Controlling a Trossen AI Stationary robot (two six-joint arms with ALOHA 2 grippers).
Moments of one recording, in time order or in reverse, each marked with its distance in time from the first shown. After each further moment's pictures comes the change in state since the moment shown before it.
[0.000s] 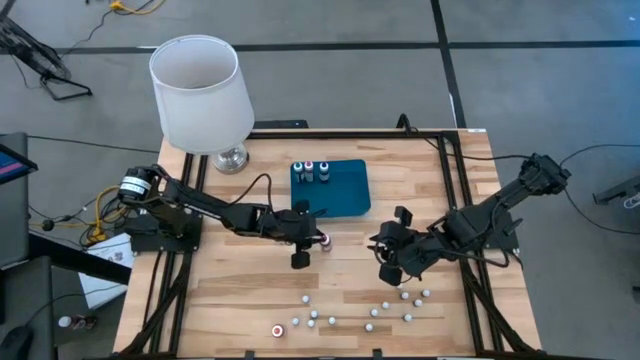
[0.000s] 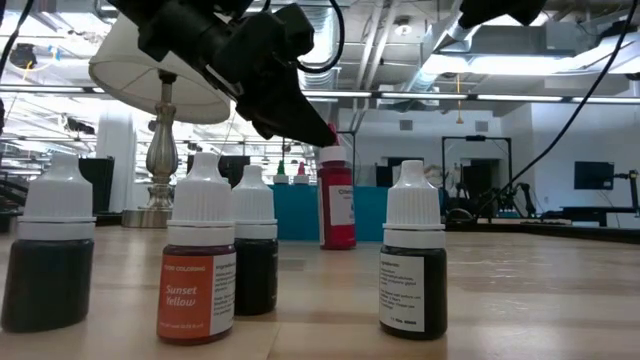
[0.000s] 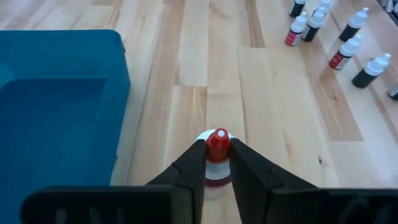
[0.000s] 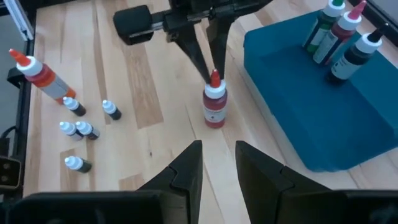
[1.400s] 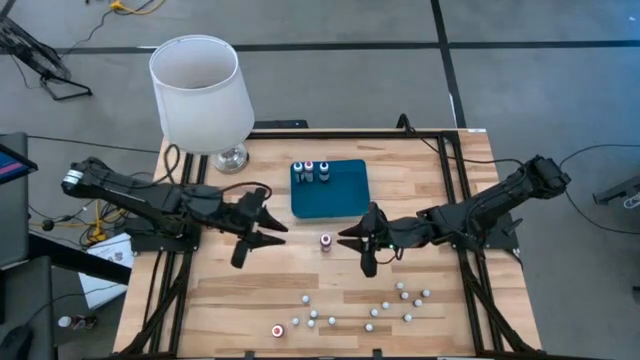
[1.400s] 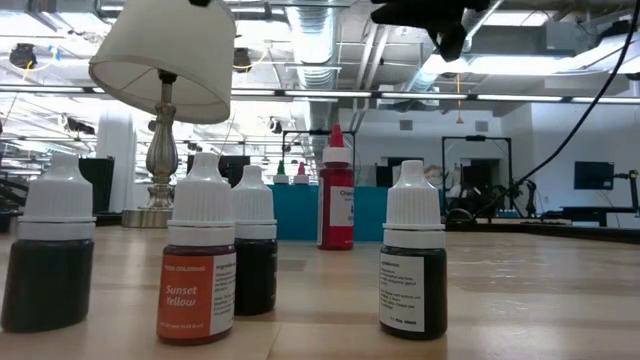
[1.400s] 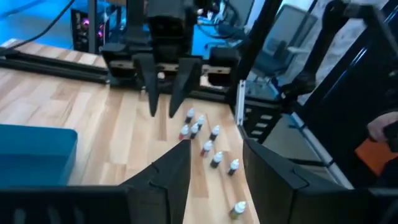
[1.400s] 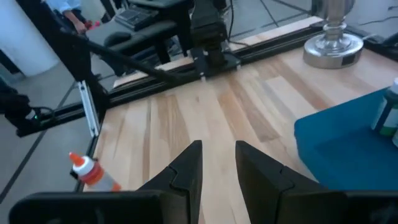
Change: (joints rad) left arm -0.115 -0.631 0.000 -0.244 0.105 -0.201; right arm -0.183 0.012 -0.290 0.864 -0.153 -0.242
